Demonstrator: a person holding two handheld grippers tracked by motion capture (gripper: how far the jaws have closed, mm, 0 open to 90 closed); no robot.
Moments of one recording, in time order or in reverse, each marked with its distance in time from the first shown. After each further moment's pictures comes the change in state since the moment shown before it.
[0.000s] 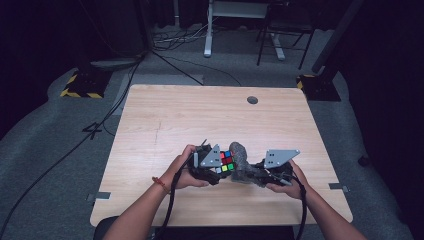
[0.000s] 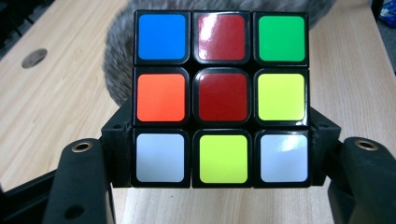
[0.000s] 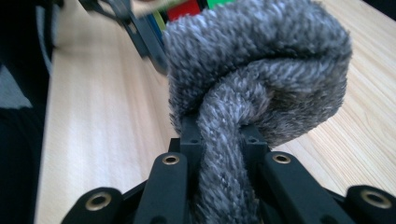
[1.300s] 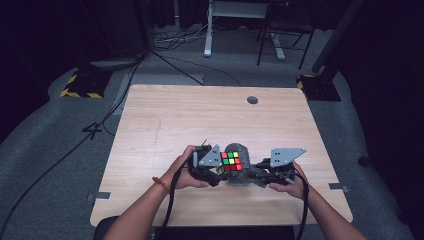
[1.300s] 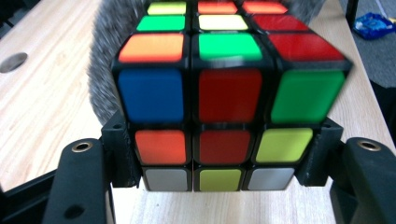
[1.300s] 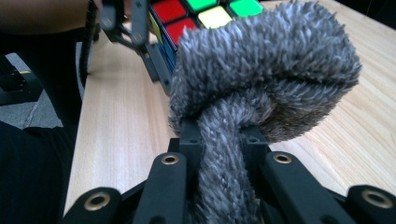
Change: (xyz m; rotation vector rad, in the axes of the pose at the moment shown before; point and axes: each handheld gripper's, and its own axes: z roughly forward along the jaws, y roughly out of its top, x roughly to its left) left arm 0.001 -0.002 -0.002 -0.046 -0.071 -0.009; right arm -0.005 -0.007 -0.004 -0.101 0.082 0.012
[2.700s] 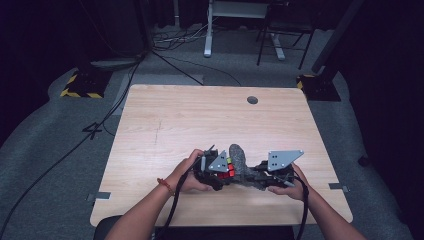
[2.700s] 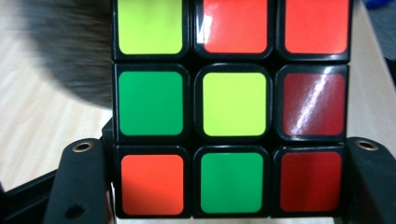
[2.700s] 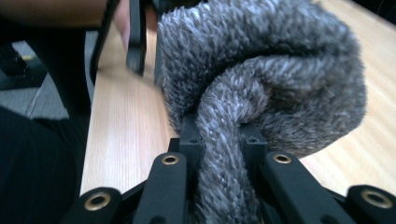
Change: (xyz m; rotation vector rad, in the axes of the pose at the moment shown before) left arm -0.011 0.002 0.025 0.108 -0.028 0.052; right arm 0.011 0.012 0.000 0.018 0.016 -0.037
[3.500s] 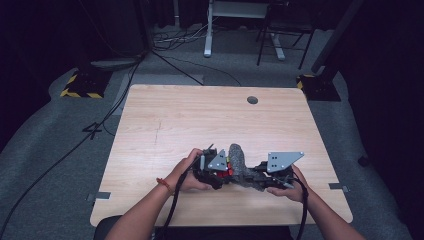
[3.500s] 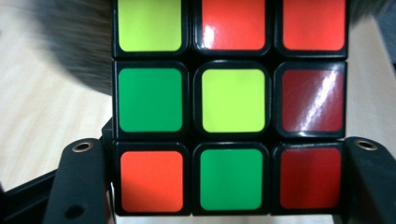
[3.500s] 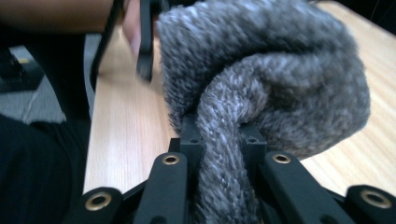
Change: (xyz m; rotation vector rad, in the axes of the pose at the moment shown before) left arm 0.001 -0.001 0.001 0.004 0.001 -0.022; right arm 0.005 0.003 0.000 -0.005 -0.027 -0.002
